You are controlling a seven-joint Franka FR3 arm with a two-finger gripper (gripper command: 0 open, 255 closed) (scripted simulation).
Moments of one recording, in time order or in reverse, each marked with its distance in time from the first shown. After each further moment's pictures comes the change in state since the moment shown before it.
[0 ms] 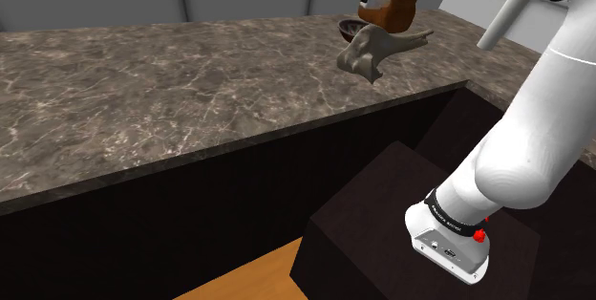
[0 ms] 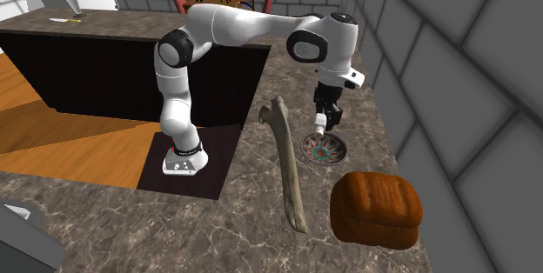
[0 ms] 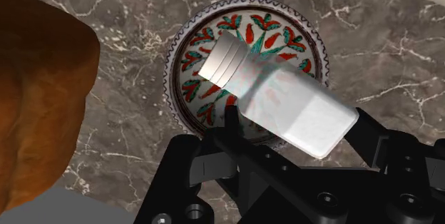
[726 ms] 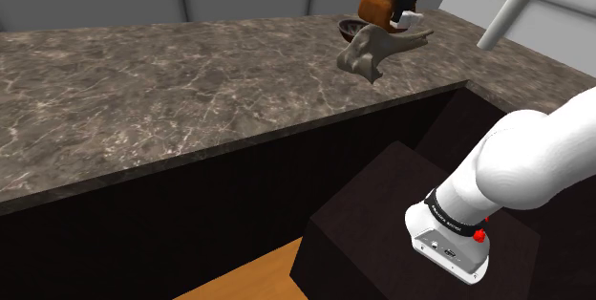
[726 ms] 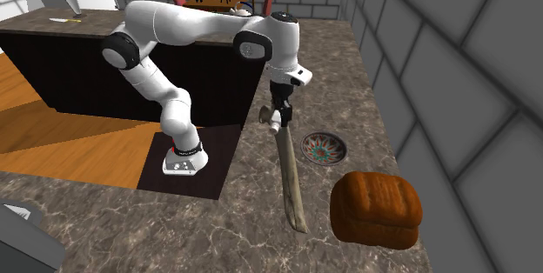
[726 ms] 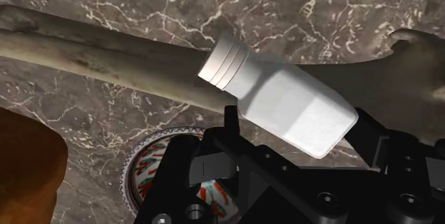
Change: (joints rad) arm 0.013 -0.526 0.084 -0.544 -0.228 0.065 0.140
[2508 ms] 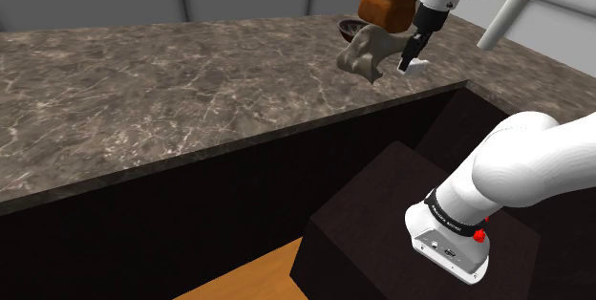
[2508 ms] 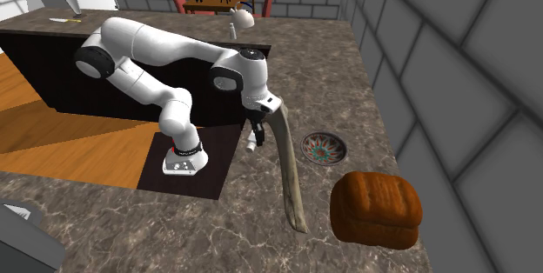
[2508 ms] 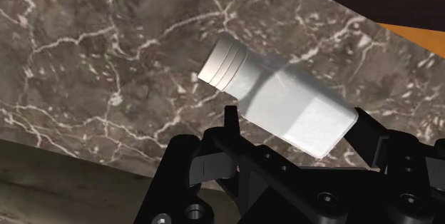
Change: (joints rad) arm -0.077 -0.278 0.009 -0.478 -0.114 0.204 0.054
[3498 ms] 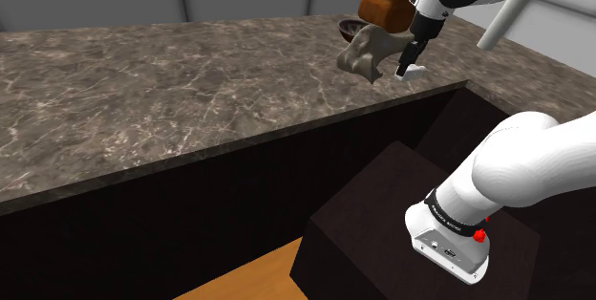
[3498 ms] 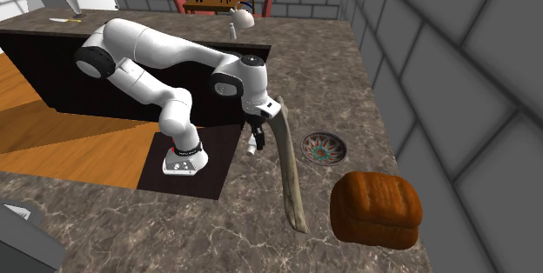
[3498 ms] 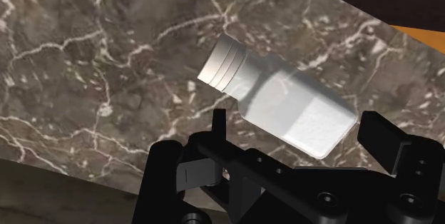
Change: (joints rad) arm -0.004 0.011 -0.013 -0.044 -0.010 0.054 0.001
